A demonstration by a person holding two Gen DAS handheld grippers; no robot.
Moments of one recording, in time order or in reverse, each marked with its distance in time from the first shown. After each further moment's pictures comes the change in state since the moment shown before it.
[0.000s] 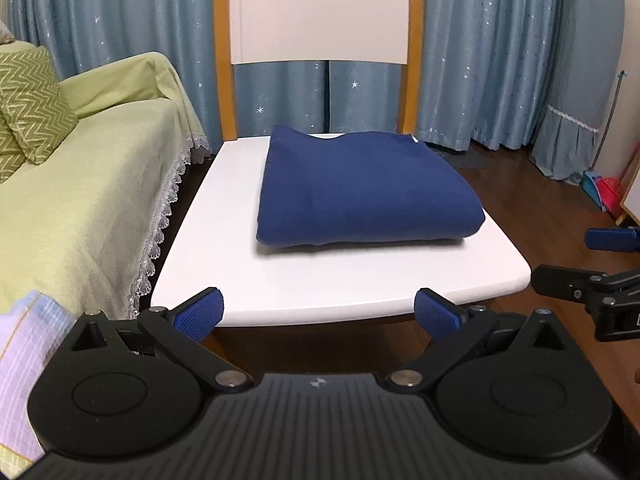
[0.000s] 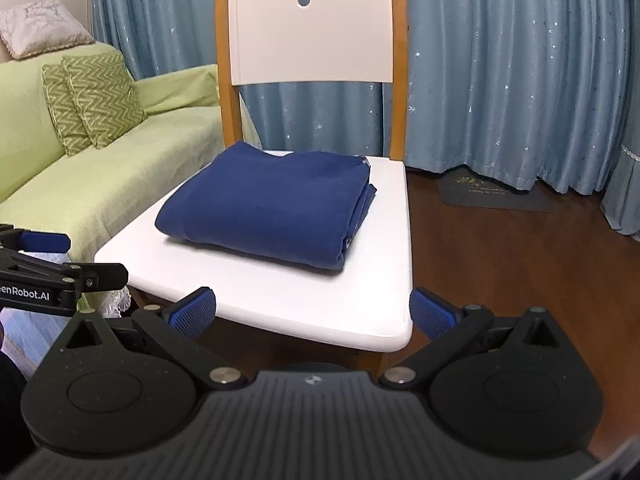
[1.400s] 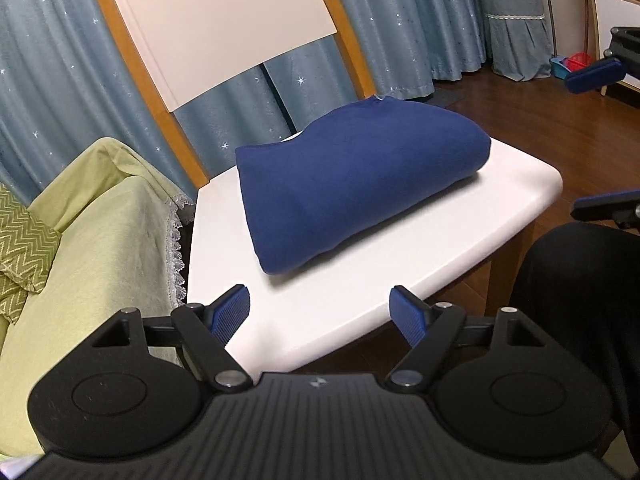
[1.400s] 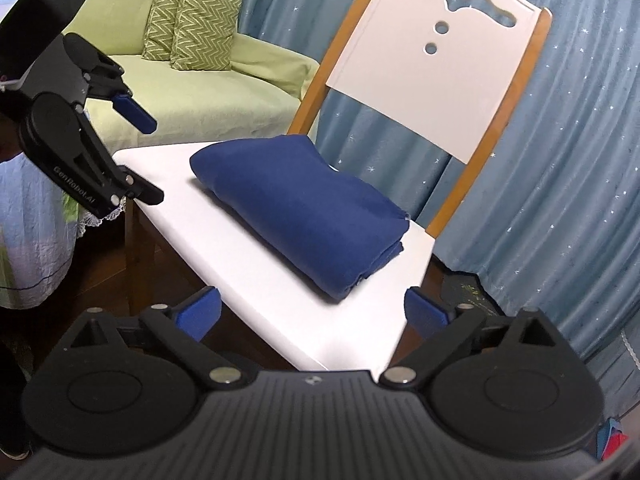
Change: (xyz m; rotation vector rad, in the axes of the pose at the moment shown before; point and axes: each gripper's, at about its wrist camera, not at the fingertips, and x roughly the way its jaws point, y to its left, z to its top) left arm 0.024 -0.014 -0.017 0.432 -0.022 0.039; right arm 0.003 0.015 -0.018 -0.541 -0.104 0.006
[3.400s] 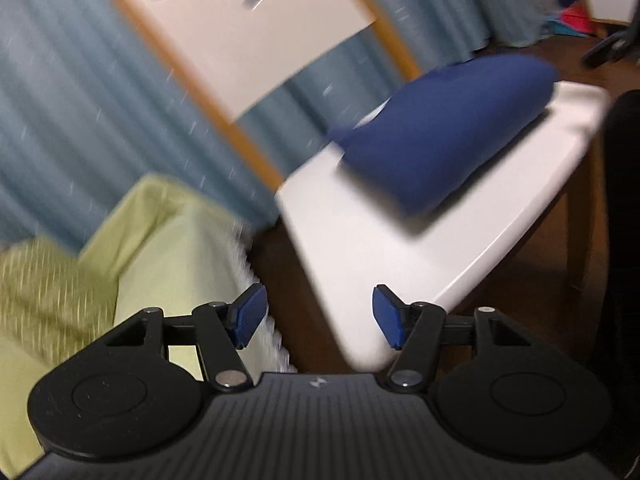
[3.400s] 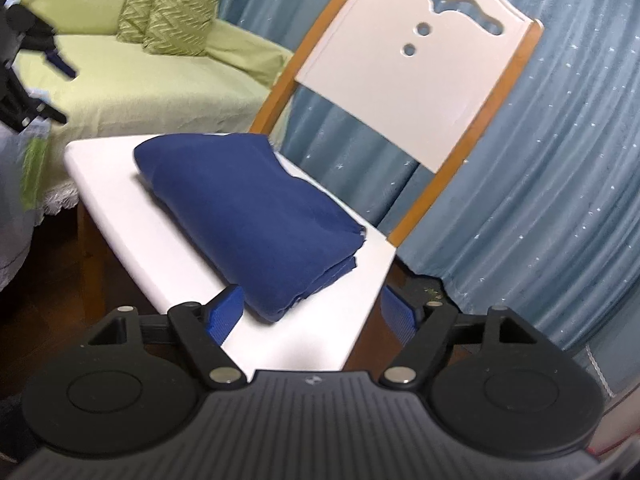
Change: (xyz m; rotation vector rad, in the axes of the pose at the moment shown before) left arm 0.004 0.061 -0.031 0.319 -0.124 0.114; right arm 0.034 -0.009 0.019 -0.137 0.045 -0.078
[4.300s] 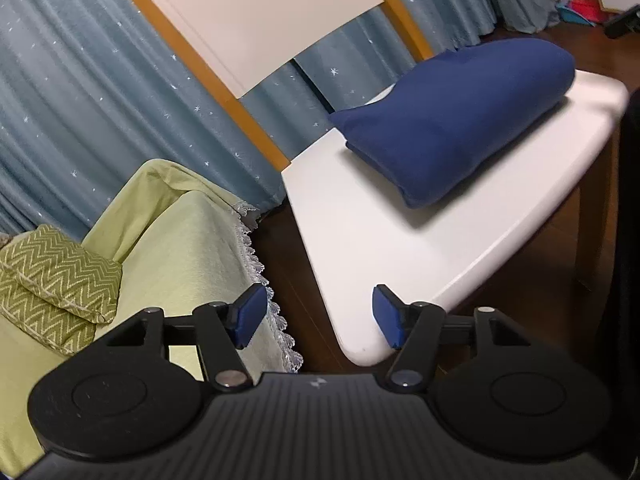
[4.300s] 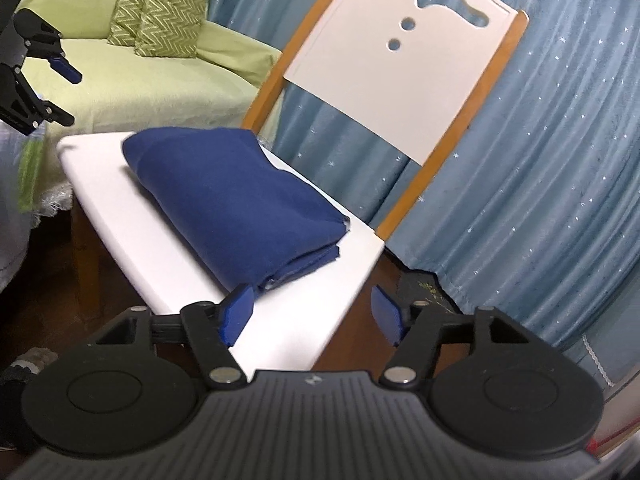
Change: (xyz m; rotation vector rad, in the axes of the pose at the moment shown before) left arm 0.001 0.018 -0.015 -0.104 0.140 0.037; right arm -0.016 -0.008 -0.006 0.094 -0.022 -0.019
